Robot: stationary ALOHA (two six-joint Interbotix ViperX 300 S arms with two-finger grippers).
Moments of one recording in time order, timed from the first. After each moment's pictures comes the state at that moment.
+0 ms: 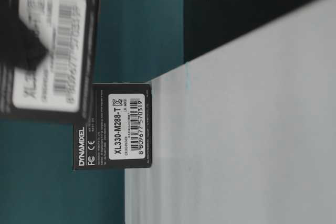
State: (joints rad) left arm -0.03 -1.07 1.06 0.02 0.09 -0.05; right arm 0.45 -0.03 0.15 -0.45 0.84 0.74
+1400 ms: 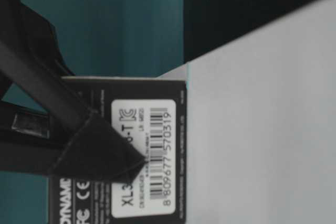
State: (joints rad) left arm -0.07 -1.12 1.02 0.02 0.22 -0.10; right arm 0.39 0.14 0.02 -0.33 0.85 0.61
